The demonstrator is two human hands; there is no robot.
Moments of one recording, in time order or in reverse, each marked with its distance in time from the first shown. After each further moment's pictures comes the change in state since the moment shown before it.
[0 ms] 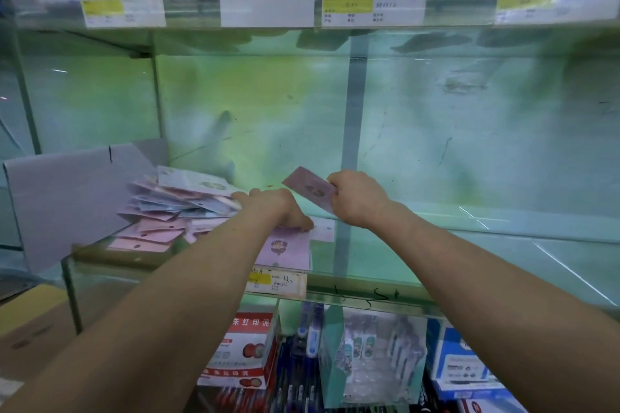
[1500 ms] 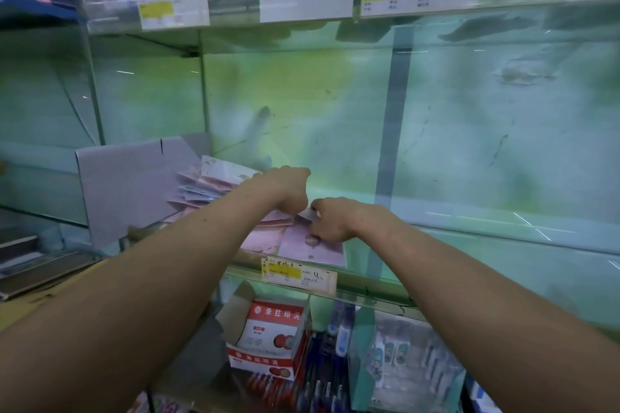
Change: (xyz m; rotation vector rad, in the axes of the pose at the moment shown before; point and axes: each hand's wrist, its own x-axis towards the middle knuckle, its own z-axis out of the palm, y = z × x) left_hand -0.021 -0.039 -0.032 0.024 0.059 0.184; right_hand 0.014 -0.050 0.034 -0.047 -0.441 -0.136
